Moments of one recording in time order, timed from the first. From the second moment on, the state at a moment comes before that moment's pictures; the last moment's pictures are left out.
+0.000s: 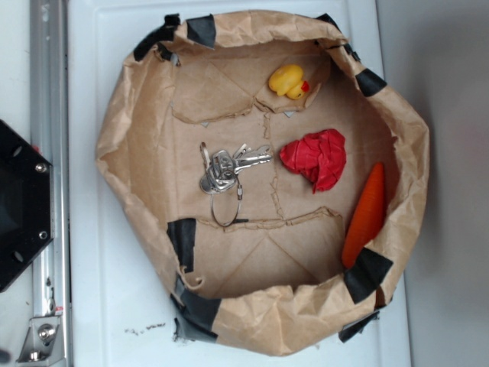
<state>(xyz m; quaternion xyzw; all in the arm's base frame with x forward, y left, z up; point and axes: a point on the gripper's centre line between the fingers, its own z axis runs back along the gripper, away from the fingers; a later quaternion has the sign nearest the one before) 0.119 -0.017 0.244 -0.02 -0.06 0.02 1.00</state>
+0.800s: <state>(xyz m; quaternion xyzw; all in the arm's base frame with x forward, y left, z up) 0.204 -0.027 0.218 0.02 -0.04 0.15 0.99</state>
